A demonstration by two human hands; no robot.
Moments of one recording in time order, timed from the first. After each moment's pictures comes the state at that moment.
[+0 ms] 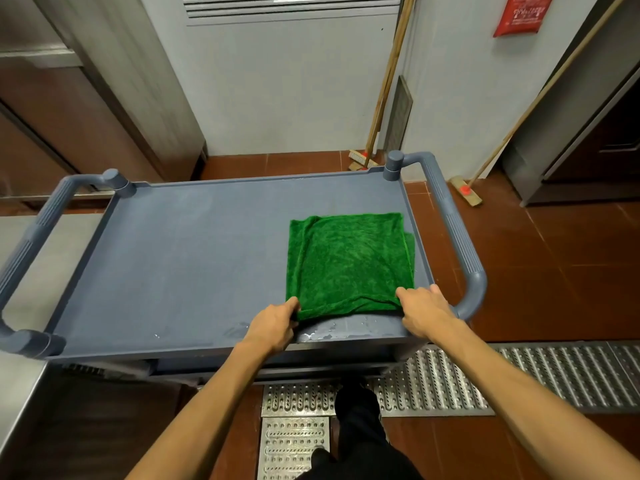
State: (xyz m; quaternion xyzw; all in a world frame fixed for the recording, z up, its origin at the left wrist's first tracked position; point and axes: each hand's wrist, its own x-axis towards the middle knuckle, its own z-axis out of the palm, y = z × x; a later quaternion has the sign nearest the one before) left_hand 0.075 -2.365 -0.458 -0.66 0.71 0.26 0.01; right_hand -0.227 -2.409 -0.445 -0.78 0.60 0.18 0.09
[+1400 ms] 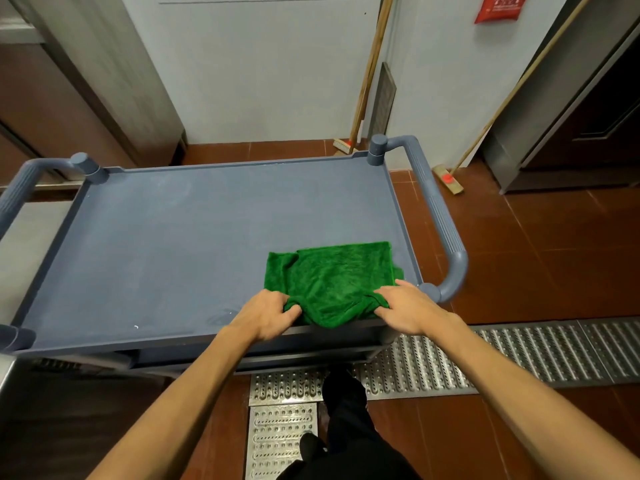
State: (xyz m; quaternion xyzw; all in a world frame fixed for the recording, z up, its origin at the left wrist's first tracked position) left_hand 0.065 -2.364 -0.456 -0.63 0.72 0.30 -0.01; right_hand -0.234 -2.382 -0.445 -0.80 0.55 0.11 0.23
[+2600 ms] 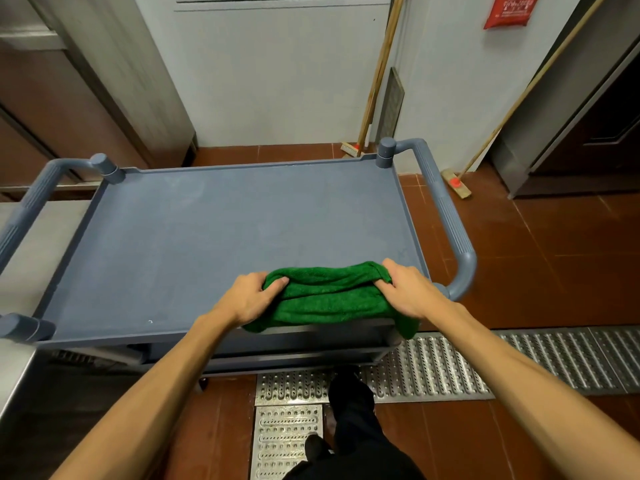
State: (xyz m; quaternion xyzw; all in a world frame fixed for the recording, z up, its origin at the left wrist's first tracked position) left_hand 0.108 -2.371 -0.430 -0.68 0.66 0.31 -0.10; right_hand -0.213 -2.388 -0.409 -0.74 0.61 -0.02 0.28
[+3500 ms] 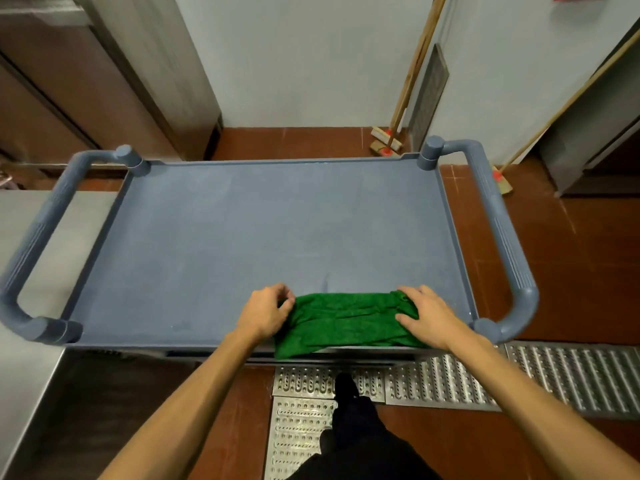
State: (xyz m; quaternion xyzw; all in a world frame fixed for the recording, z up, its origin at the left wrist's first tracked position) left_hand 0.134 -2.393 -0.468 -0.74 0.59 0.32 -0.09; right_hand -0.200 -2.422 -0.470 -0.72 0.62 0.06 0.31
